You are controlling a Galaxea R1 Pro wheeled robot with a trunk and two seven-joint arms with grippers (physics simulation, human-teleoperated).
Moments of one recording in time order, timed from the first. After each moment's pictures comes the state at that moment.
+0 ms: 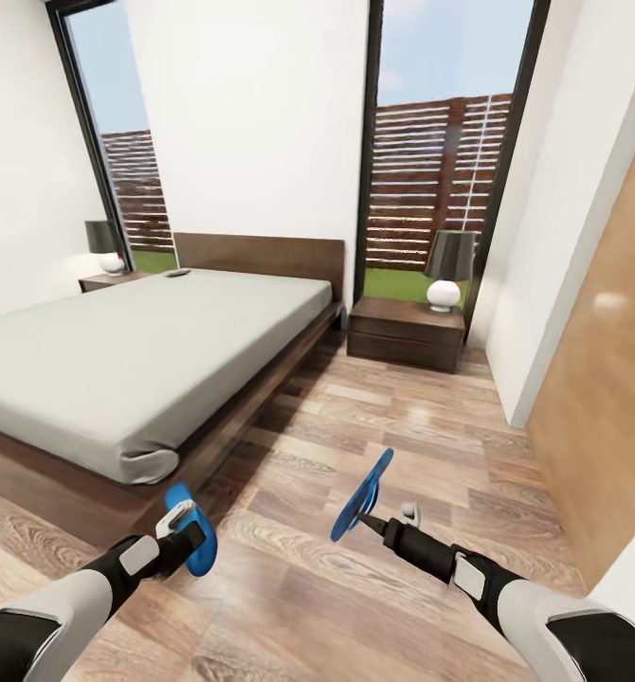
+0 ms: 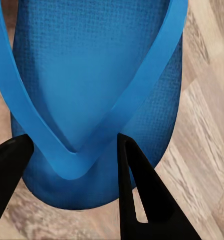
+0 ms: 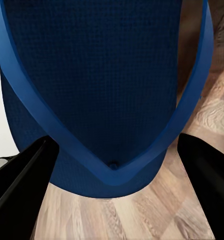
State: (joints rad) left arm -0.81 0.14 -0.19 -0.07 0.94 0.29 -0.13; right arm -0.81 -0.05 0.15 0.03 -0.61 0.09 1.15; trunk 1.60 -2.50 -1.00
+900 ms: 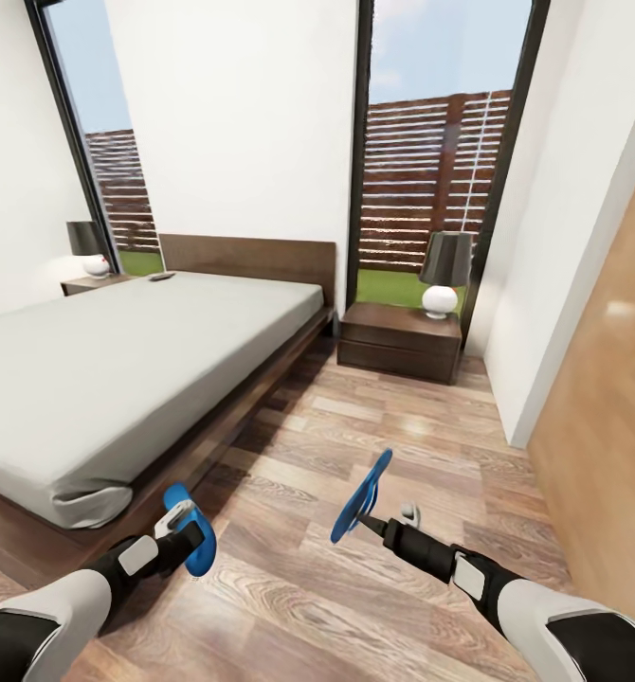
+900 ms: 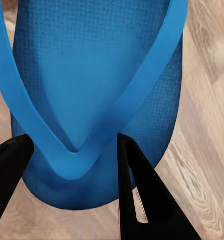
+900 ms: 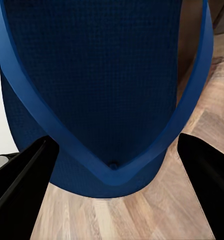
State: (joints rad) left arm -0.81 0.15 -0.19 -0.07 0.94 0.29 -0.13; right arm -0.81 -0.05 0.16 0.02 -0.61 0.10 1.15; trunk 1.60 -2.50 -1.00
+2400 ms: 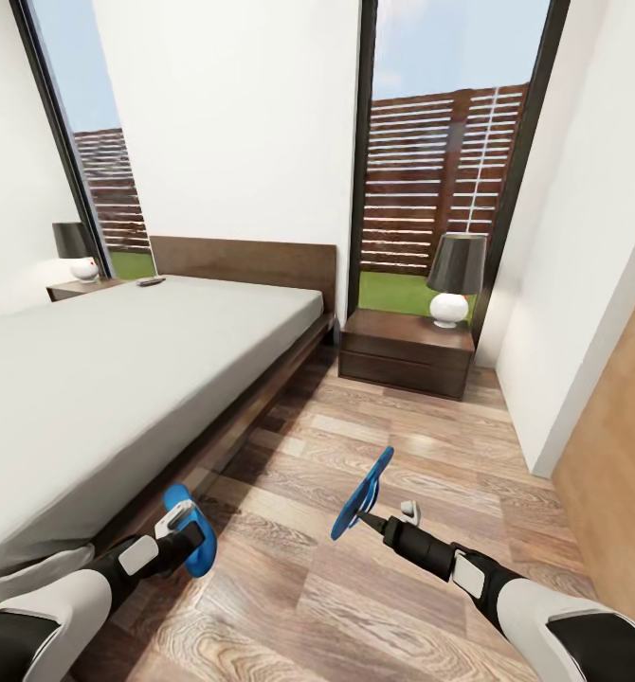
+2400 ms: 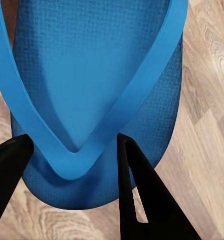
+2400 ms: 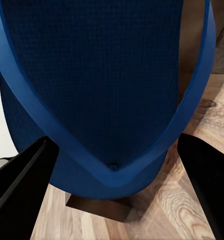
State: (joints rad) left arm -0.81 0.14 -0.19 -0.07 0.94 0.30 -0.12; right arm -0.81 -0.05 0.15 0.02 -0.61 0.09 1.15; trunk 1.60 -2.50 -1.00
